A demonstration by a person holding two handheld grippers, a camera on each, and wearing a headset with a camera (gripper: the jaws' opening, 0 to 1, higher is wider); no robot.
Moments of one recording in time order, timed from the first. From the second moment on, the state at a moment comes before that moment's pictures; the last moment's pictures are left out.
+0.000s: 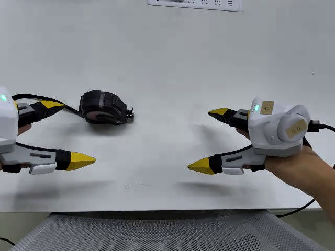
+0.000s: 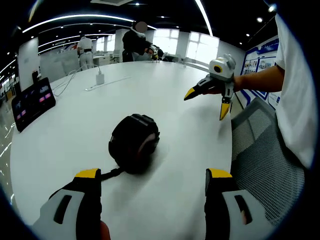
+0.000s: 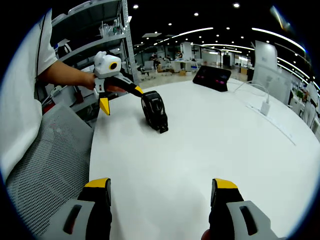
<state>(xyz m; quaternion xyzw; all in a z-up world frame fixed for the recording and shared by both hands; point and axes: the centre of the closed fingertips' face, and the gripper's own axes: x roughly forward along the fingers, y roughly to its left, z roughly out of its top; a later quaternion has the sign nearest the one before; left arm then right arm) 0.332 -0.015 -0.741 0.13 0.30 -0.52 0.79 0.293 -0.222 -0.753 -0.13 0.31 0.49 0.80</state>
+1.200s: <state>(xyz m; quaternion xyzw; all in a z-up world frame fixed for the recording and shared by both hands) 0.376 -0.037 -0.758 0.20 0.30 -0.57 0.74 0.321 -0.194 -0.760 -0.14 0.31 0.53 0.78</state>
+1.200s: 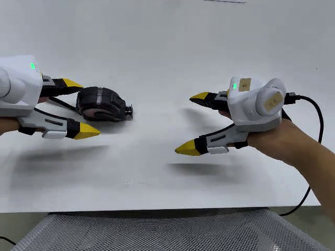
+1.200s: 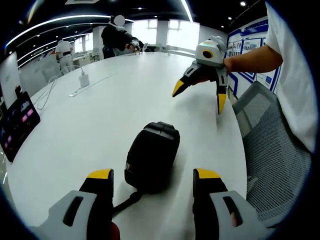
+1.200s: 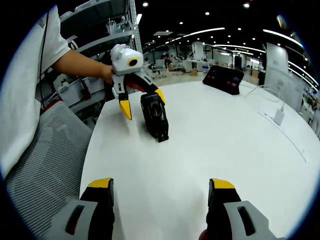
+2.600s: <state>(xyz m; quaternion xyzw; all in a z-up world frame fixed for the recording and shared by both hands) 0.379 -0.052 -0.771 0.22 0.30 -0.60 0.71 0.336 -0.182 -0.767 -0.13 0.30 0.53 0.78</state>
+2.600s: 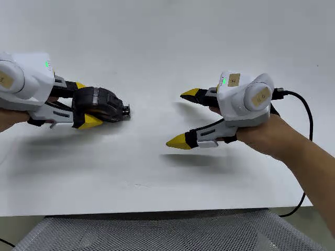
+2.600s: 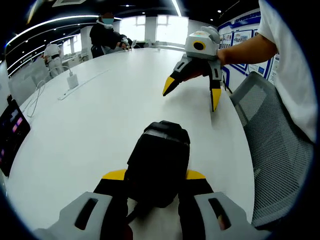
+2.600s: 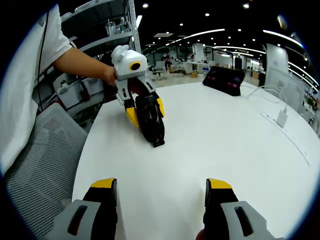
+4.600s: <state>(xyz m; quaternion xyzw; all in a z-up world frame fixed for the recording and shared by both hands) 0.381 -0.051 -0.775 0.23 0.31 -0.60 0.70 0.373 -0.091 -0.789 -0.19 0.23 0.61 0.73</state>
